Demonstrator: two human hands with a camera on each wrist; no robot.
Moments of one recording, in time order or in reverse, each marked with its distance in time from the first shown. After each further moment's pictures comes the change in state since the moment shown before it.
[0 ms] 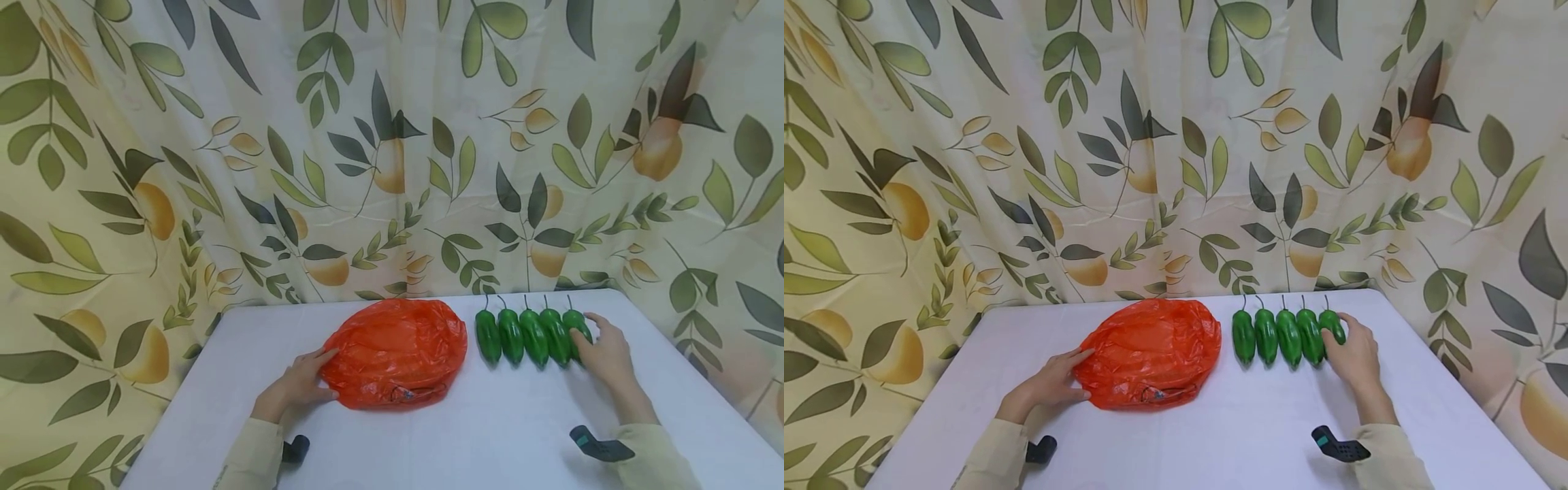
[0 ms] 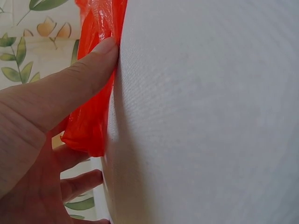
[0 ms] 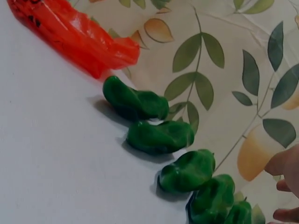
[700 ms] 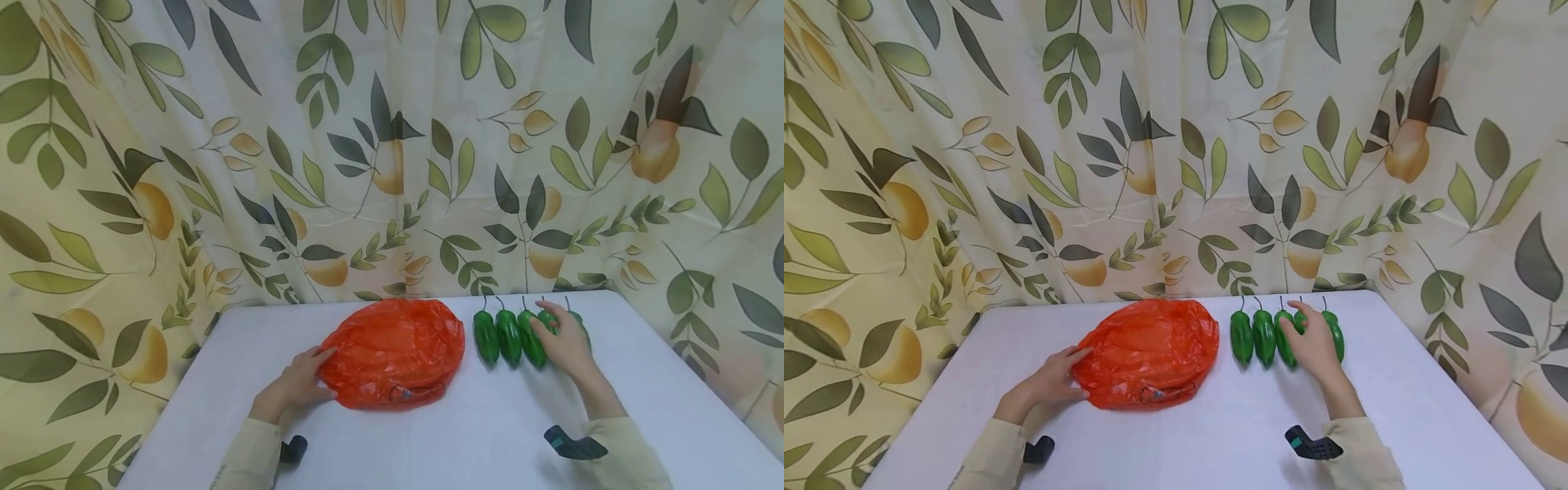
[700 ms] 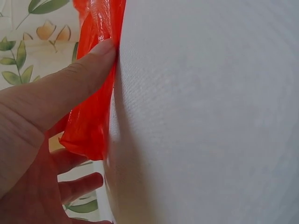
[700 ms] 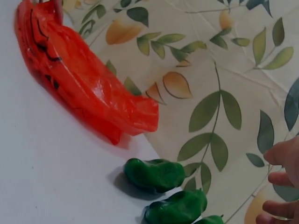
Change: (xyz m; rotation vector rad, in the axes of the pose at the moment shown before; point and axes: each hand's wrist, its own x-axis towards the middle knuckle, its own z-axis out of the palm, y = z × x) left_hand 0.000 0.002 0.002 0.006 0.010 -0.012; right_hand -0.010 -0.056 0.019 0.095 -0.070 -0.155
